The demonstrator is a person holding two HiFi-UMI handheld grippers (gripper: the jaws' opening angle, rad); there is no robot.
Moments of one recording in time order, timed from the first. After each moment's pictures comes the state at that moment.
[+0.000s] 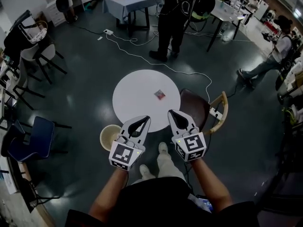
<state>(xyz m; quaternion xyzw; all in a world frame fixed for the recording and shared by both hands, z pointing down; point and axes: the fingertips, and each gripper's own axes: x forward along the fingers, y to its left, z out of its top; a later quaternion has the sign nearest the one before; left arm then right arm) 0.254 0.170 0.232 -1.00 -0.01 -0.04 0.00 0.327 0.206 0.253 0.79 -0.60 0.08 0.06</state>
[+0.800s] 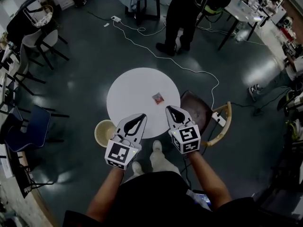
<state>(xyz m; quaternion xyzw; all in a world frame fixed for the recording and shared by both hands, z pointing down) 0.375 0.122 0.267 -1.00 0.05 -0.07 -0.02 0.468 0.147 0.334 0.75 -0.63 0.16 0.11</state>
